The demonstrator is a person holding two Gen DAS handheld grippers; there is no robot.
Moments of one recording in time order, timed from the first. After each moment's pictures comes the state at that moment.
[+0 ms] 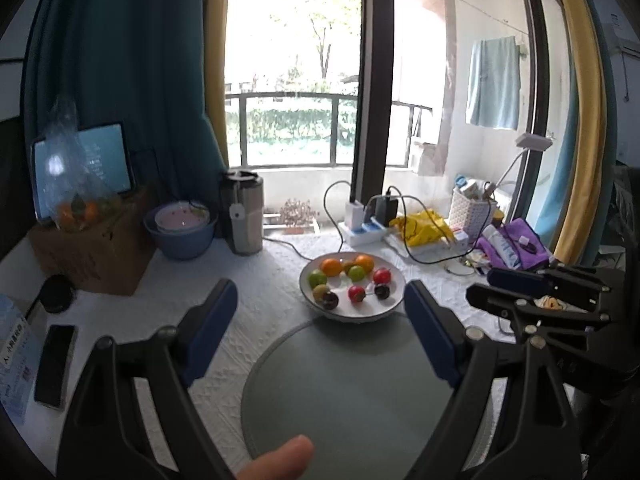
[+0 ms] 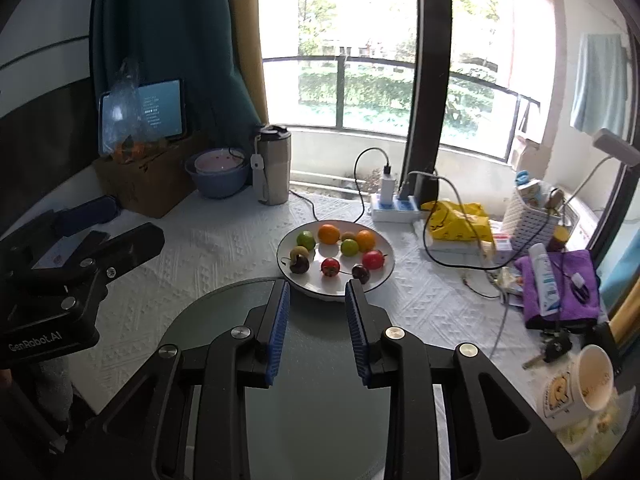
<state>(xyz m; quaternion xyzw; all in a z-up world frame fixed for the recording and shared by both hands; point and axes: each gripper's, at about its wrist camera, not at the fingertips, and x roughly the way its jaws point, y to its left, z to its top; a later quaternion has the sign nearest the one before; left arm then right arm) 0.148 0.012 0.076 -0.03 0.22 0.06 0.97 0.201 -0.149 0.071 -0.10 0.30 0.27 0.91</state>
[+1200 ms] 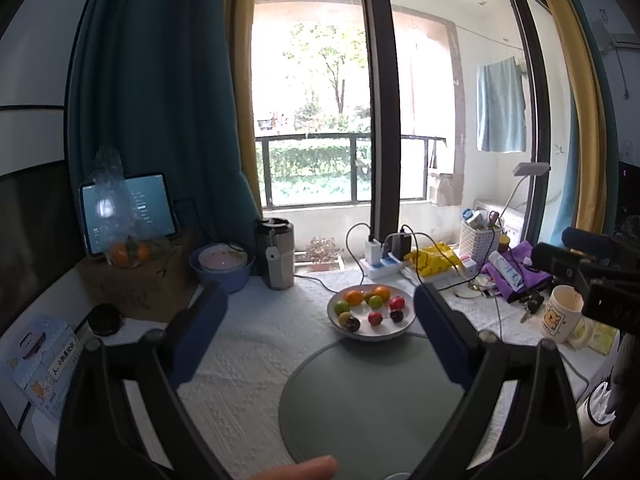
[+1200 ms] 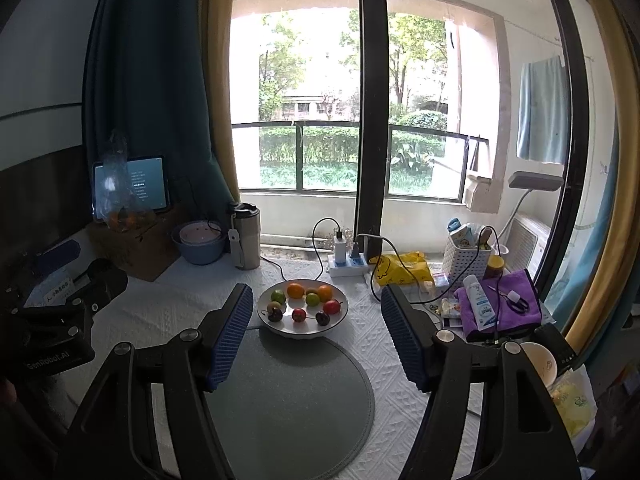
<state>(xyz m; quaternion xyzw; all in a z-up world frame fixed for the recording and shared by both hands) 0.079 0.004 0.115 0.00 0.15 0.10 0.98 0.132 -0.196 0.136 -0.05 0.19 0.21 0.96</state>
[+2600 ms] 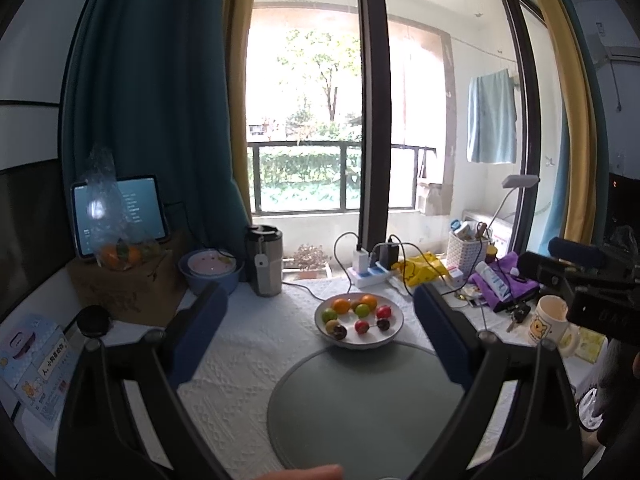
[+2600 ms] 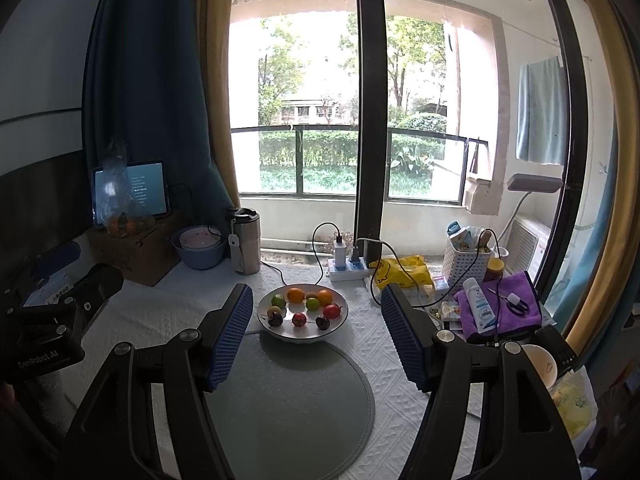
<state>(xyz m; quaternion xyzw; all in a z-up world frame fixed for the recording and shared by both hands) 0.073 0.005 0.123 -0.02 0.14 0.08 0.99 0.135 -0.200 0.139 -0.05 0.19 0.21 0.96</state>
